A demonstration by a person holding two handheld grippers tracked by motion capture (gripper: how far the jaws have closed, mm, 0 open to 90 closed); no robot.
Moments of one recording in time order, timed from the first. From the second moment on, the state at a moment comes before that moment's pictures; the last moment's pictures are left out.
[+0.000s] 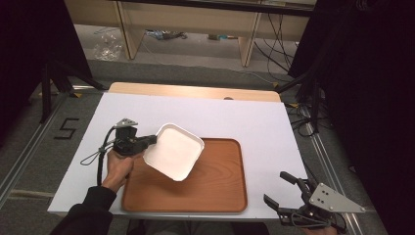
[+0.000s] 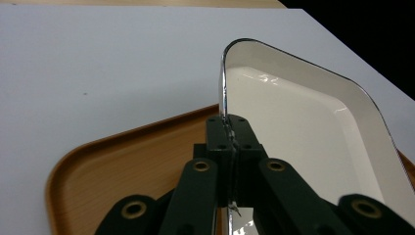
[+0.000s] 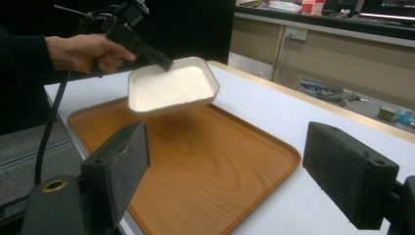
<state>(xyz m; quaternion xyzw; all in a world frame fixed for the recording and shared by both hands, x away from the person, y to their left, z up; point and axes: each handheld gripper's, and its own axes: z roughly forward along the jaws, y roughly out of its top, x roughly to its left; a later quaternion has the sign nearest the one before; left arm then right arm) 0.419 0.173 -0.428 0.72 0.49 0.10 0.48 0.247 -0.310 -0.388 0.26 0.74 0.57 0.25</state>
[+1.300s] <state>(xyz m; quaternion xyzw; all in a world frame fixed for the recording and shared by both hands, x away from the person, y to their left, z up) 0.406 0.104 -0.469 0.79 0.44 0.05 0.42 0.246 -0.311 -0.387 0.27 0.74 0.56 0.25</state>
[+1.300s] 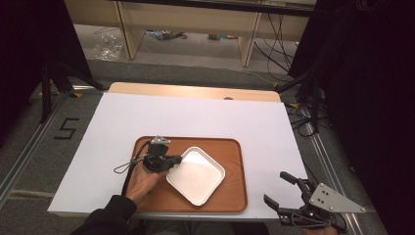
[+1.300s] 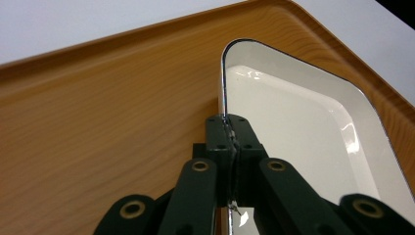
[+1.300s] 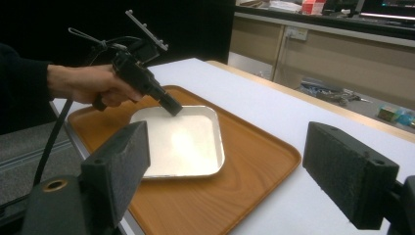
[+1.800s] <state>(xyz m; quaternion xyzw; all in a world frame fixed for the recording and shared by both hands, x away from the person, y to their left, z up) 0.407 0.100 -0.480 0.82 0.43 0.03 0.38 0.246 -0.311 -0.387 0.27 0.74 0.56 0.25</state>
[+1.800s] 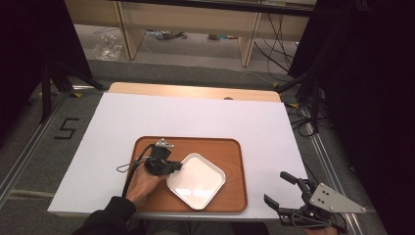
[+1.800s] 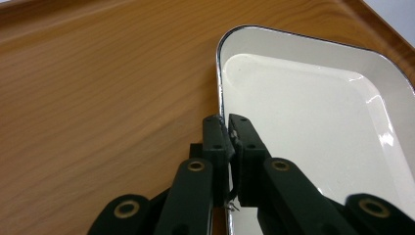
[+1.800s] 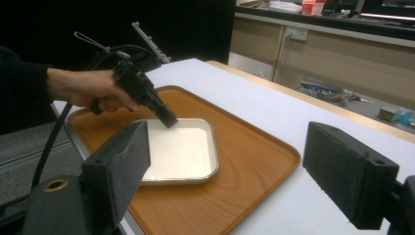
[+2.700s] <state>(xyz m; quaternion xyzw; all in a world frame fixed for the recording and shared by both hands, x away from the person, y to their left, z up) 0.375 0.118 -0.477 0.84 0.42 0.02 0.34 0.246 -0.312 -0.387 0.26 0.74 0.56 0.25</state>
